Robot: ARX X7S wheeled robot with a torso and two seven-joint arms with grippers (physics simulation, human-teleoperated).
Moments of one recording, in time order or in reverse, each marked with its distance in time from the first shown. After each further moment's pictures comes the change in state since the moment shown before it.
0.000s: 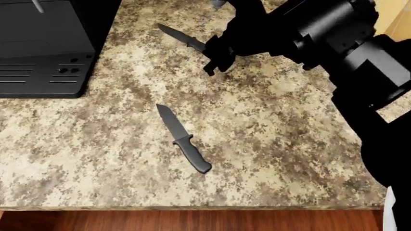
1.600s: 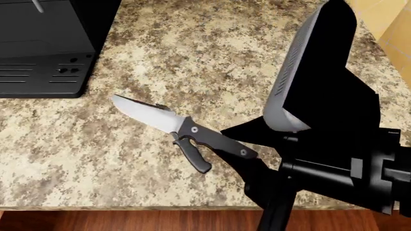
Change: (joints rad) left arm 0.002 0.039 -0.179 0.000 -0.152 0.085 0.112; right arm 0.075 0.804 0.352 -1.609 1.027 0.348 0.903
